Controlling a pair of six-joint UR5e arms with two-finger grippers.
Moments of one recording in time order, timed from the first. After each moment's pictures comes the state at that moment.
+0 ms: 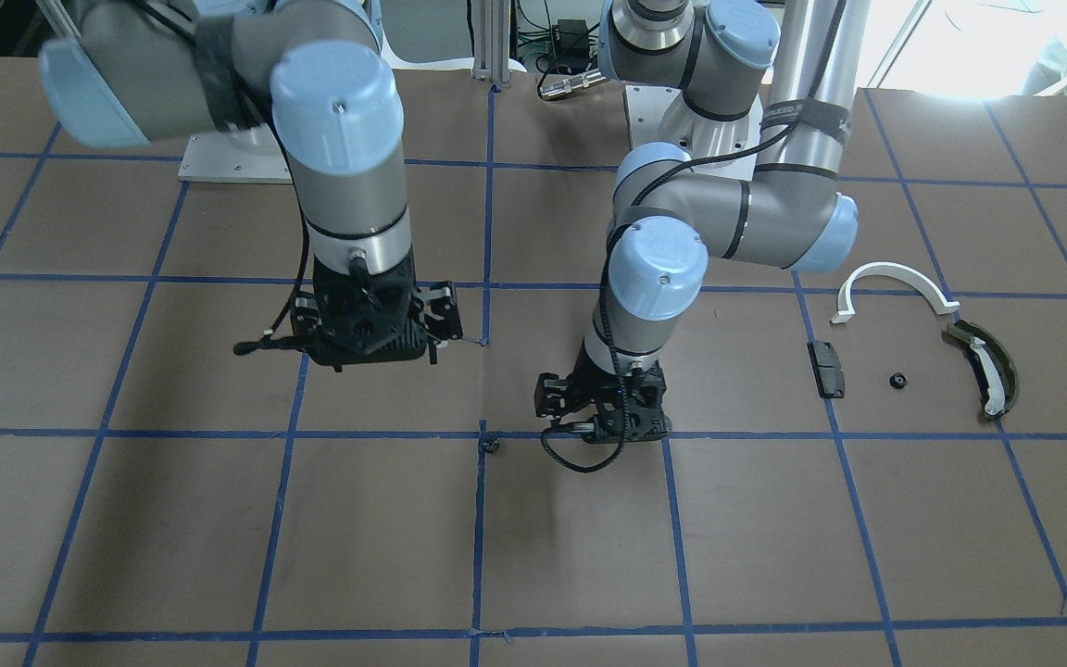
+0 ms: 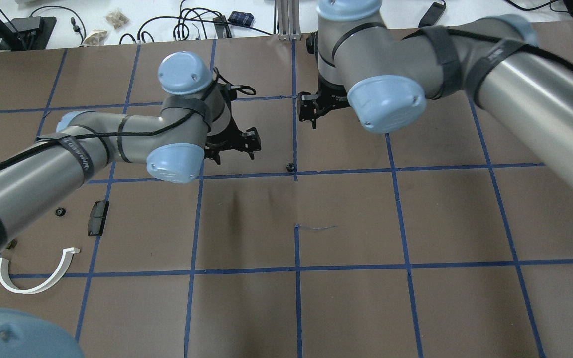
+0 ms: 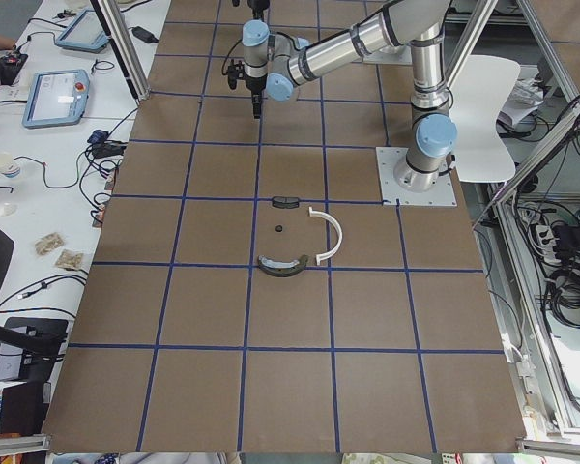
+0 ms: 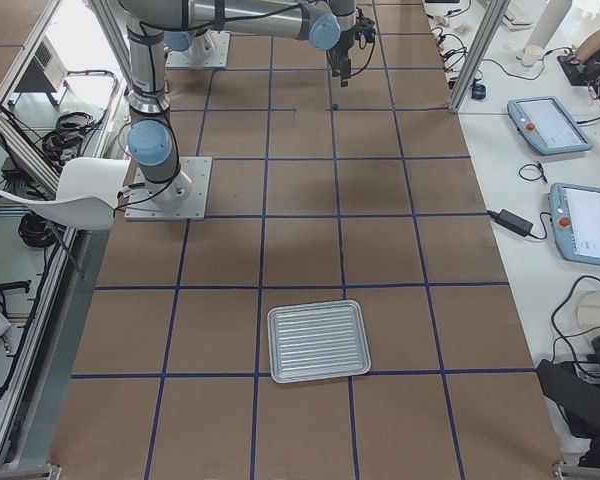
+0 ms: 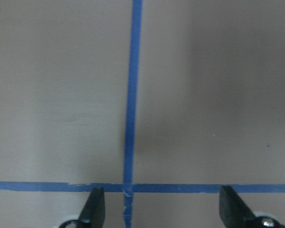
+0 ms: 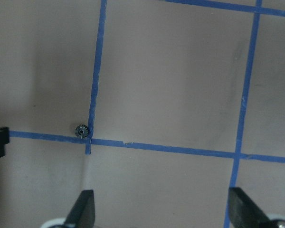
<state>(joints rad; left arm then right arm) -1.78 -1.98 -1.80 -0.86 1.51 -0.31 1.83 -1.35 1.56 -1.88 -1.62 0.14</state>
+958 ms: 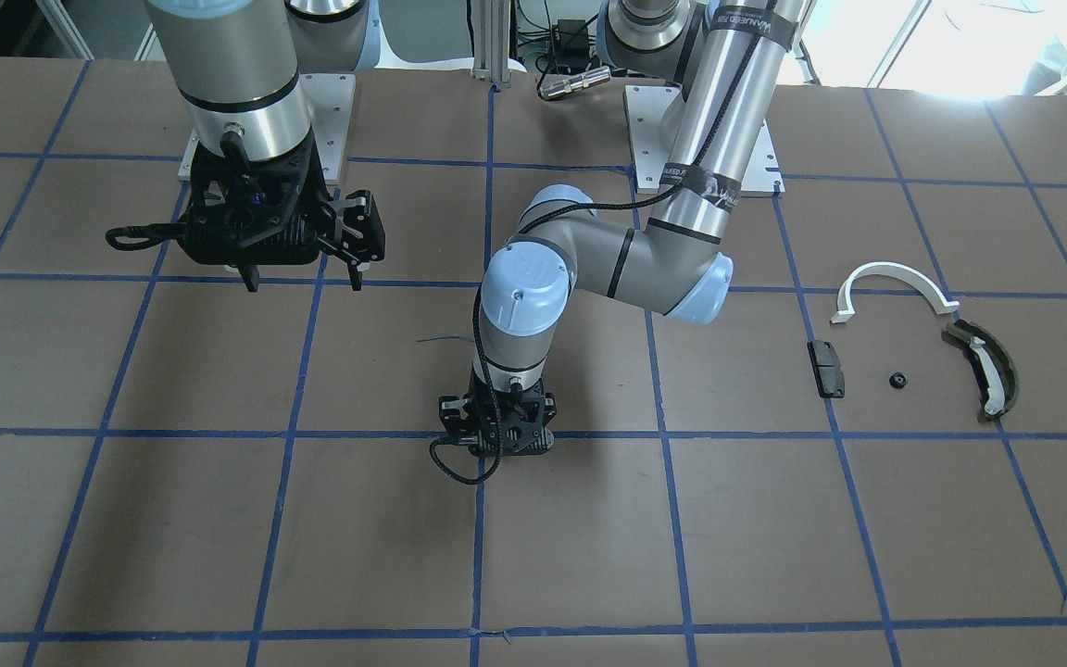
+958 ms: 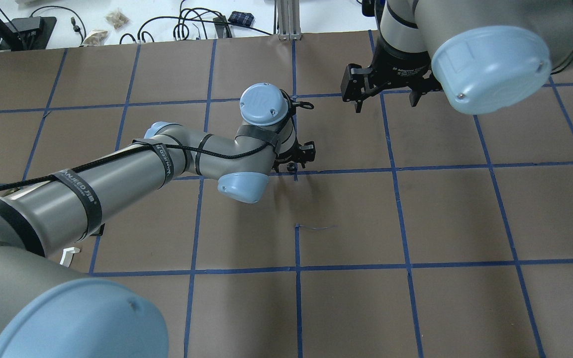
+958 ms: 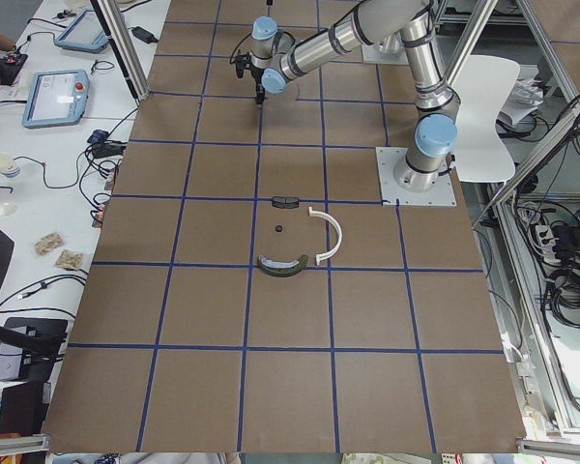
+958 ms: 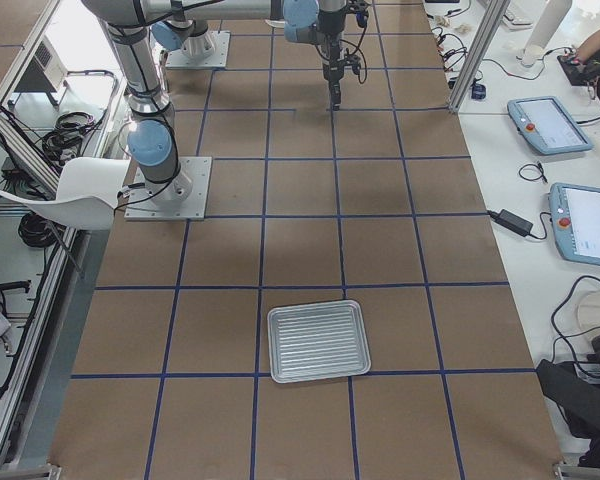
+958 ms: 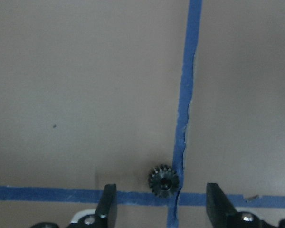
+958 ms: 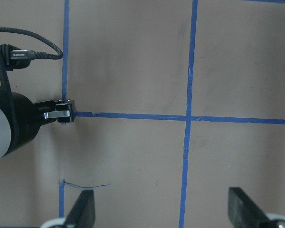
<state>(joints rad) -1.92 -2.14 -1.73 -0.68 1.52 -0.45 1.74 -1.48 1.57 -1.73 -1.62 0.11</state>
